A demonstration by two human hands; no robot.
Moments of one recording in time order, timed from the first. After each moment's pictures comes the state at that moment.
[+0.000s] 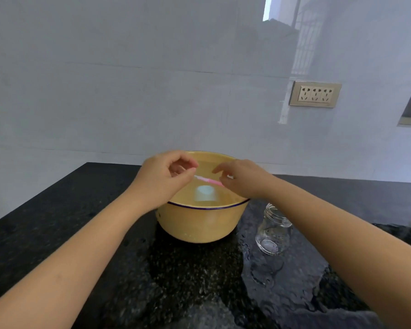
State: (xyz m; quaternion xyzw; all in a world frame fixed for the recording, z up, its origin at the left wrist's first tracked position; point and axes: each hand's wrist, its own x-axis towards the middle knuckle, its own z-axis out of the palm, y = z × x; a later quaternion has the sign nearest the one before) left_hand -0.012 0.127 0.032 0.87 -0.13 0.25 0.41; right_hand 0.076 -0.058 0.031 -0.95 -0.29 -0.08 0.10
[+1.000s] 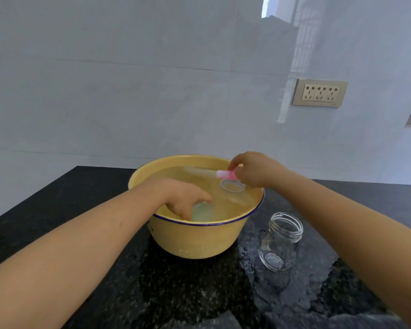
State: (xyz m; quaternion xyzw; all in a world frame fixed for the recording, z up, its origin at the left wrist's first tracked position) left_hand 0.077 0.106 0.024 0.96 -0.21 -0.20 -0.03; right_hand 0.113 -0.069 0.051 -0.98 -0.18 -0.04 0.13
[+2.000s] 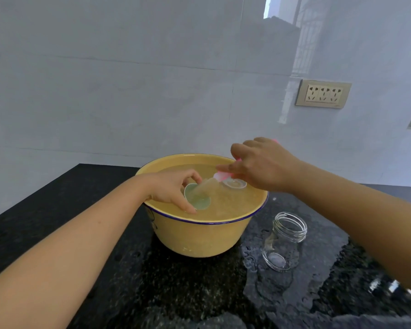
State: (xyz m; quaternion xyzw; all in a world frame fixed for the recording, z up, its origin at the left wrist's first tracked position) left_hand 0.079 0.151 0.017 0.94 -0.14 -0.13 0.29; right_hand 0.112 -0.081 0.057 -0.78 -0.49 -0.33 -0.19
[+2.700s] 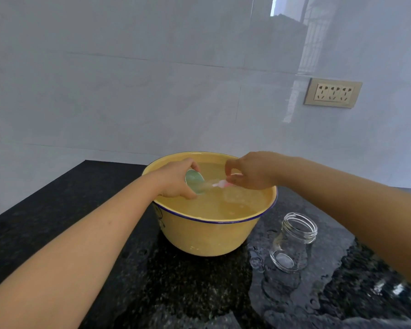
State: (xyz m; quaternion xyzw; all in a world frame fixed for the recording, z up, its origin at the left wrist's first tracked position) left_hand 0.089 0.157 0.010 0.96 -0.09 0.00 0.25; right_hand 0.106 -0.048 0.061 -0.93 -0.33 -0.03 -0.15
